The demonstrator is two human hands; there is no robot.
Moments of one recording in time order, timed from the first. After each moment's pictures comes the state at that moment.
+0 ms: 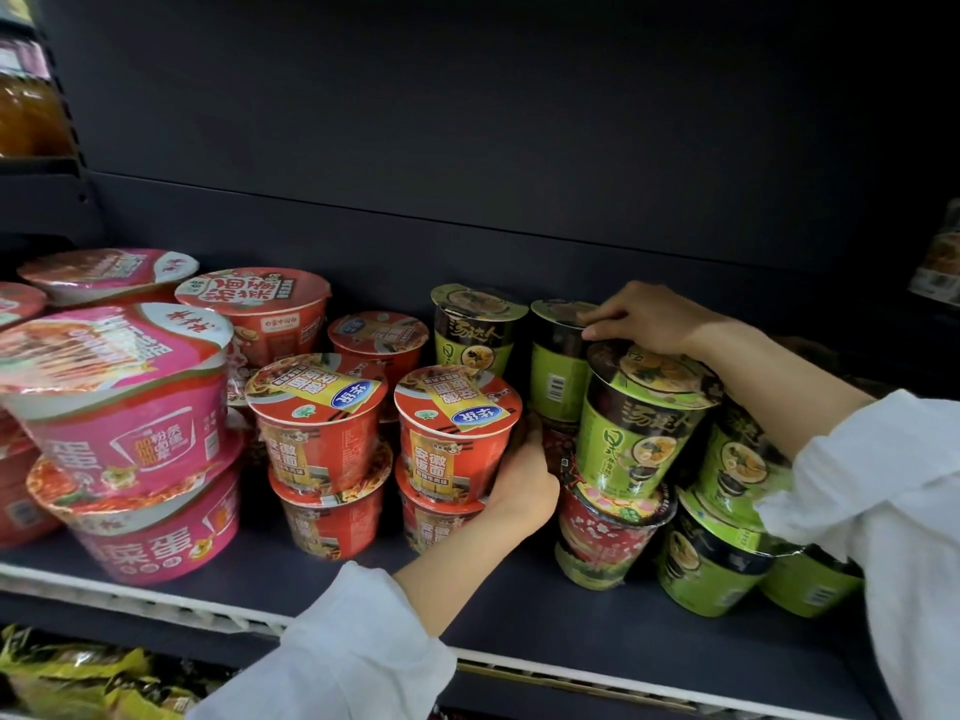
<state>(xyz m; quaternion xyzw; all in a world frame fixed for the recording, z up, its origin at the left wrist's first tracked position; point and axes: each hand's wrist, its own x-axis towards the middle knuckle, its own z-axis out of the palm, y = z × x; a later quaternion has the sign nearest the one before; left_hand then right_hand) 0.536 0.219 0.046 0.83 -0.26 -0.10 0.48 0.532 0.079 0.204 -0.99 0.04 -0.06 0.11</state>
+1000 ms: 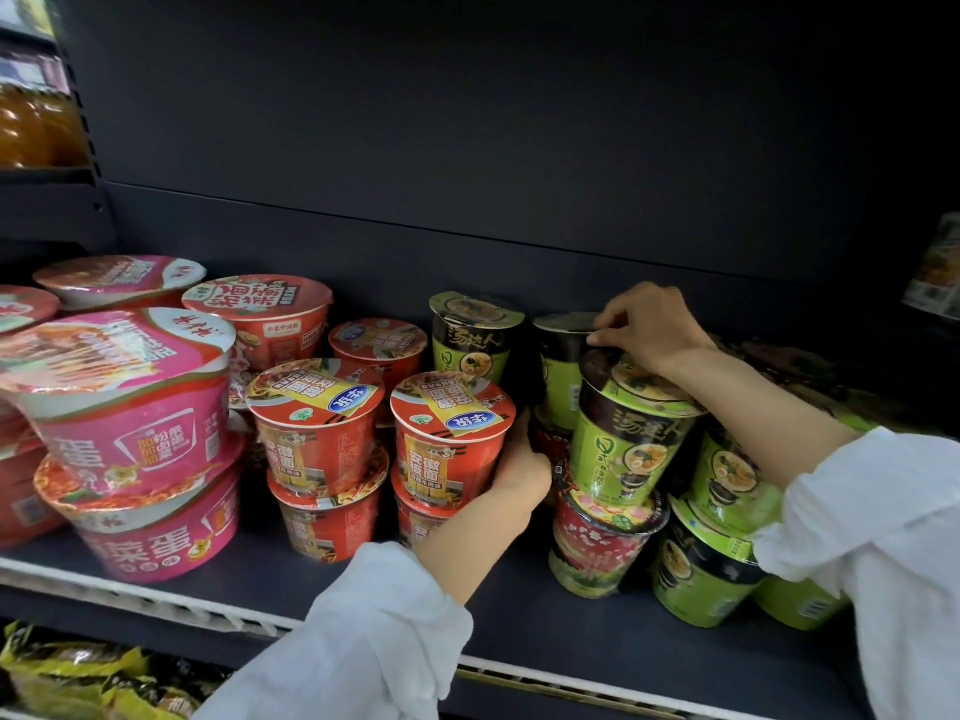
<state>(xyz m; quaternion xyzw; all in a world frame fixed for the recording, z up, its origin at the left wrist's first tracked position) 0.544 0.202 0.048 0.74 -0.15 -0.15 0.64 0.519 0.086 0.197 -0.96 0.09 -0.22 0.13</state>
